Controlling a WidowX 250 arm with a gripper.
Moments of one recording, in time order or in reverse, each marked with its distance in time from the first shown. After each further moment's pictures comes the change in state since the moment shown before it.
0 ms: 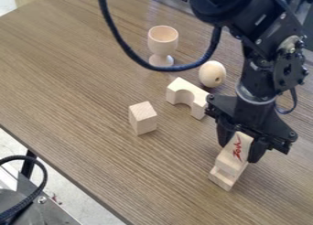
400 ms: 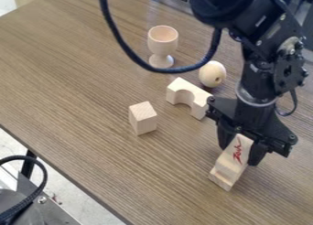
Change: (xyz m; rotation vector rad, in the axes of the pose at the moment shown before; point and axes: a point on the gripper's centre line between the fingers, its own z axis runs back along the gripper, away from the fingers) arm -0.002 -0.001 -0.003 -0.010 0.016 -0.012
